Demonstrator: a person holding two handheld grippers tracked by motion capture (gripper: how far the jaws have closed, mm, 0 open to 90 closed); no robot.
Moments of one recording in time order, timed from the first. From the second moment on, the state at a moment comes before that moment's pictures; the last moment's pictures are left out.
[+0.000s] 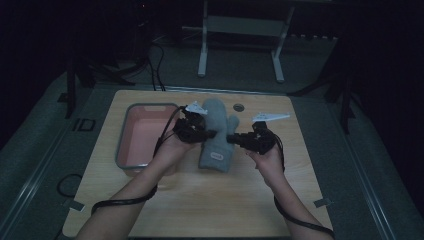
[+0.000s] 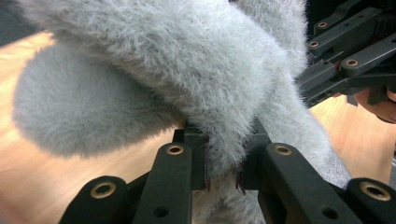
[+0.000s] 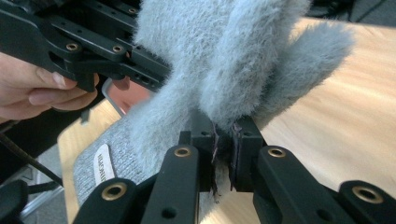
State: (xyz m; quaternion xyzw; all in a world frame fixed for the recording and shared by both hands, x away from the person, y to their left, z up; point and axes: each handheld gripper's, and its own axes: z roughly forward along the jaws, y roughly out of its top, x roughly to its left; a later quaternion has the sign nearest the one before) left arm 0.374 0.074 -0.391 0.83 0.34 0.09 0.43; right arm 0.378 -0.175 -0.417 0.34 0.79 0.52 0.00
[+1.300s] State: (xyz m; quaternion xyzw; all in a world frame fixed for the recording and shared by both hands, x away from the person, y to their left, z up) left arm 0.416 0.234 -0.478 0.78 0.50 0.08 0.37; right arm 0.456 0.025 -0.476 0.32 0.85 0.41 -0.02
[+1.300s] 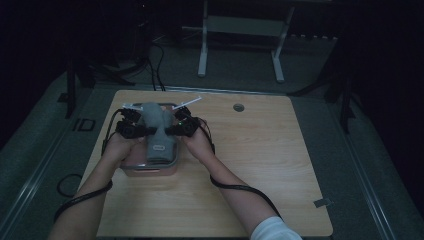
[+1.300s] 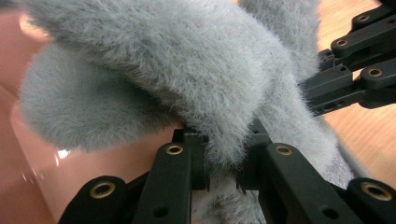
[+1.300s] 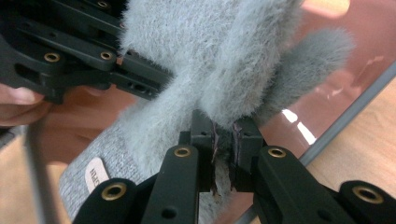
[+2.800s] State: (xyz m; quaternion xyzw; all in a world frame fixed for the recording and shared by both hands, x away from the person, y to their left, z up) left arm 0.394 0.230 -0.470 0.73 0.54 0.19 0.37; right arm 0.430 -0.020 -0.439 0.30 0.85 0.43 0.04
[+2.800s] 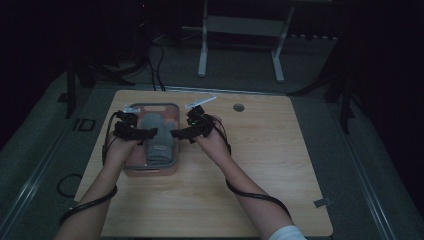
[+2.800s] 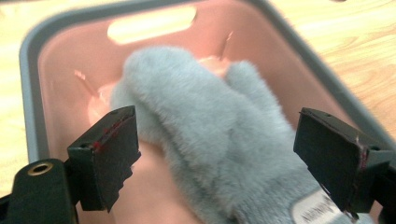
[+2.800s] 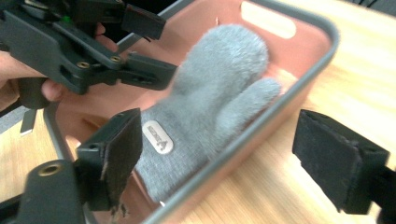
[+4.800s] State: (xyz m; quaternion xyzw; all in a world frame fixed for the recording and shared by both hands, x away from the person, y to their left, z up) left arm 0.284 0.062 -0.536 0.83 0.24 0.10 0.49; right arm 0.335 -0.235 -0.534 0.27 0.86 0.43 0.08
